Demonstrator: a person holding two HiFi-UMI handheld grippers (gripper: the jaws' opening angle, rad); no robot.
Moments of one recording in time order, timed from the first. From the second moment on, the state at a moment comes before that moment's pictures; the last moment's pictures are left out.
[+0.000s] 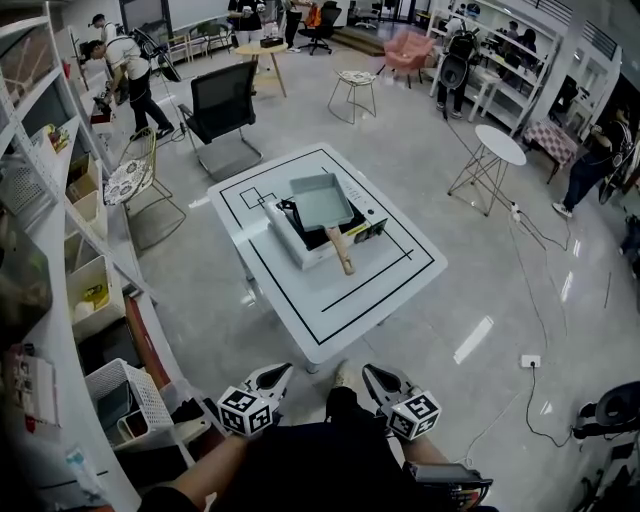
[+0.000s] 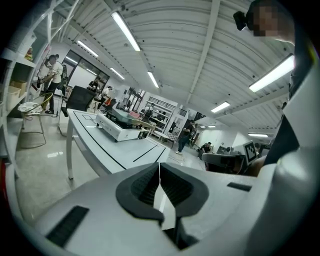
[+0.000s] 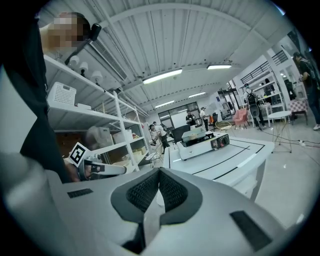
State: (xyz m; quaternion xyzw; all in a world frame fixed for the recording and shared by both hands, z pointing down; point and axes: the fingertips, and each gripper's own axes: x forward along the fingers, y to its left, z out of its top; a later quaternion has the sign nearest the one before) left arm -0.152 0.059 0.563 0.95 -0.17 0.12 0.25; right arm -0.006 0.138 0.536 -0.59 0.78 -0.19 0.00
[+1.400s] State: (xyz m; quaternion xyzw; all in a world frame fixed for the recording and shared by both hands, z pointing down) left arm -0.085 0.002 0.554 0.94 -0.19 0.12 0.25; right arm 0.067 0.059 0.536 -0.57 0.79 -0.22 0.01
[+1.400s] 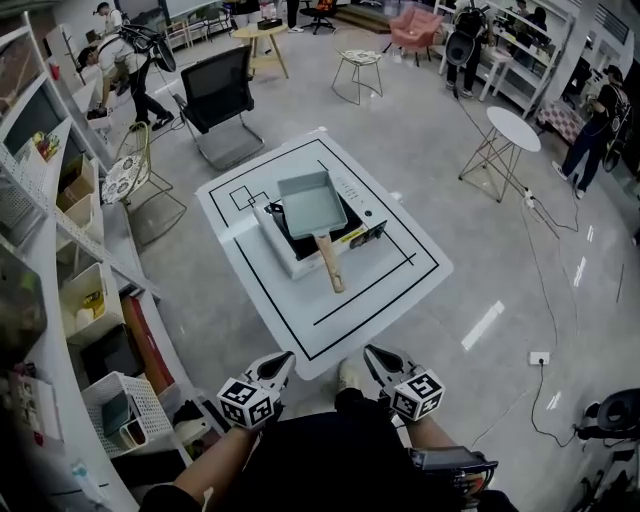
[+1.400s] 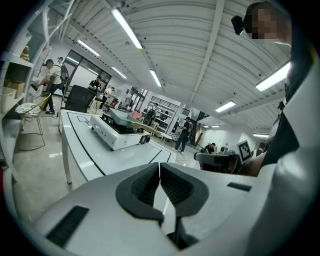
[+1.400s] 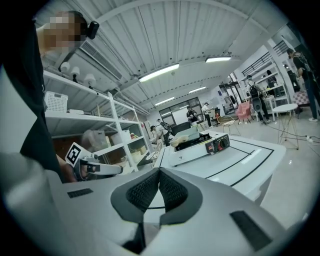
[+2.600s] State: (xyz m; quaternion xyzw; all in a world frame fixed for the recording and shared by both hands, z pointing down) left arm 0.004 -0.084 0.544 0.92 -0.27 0.12 0.27; right arm 0.157 -0.063 0.542 -0.48 0.84 -0.26 0.05
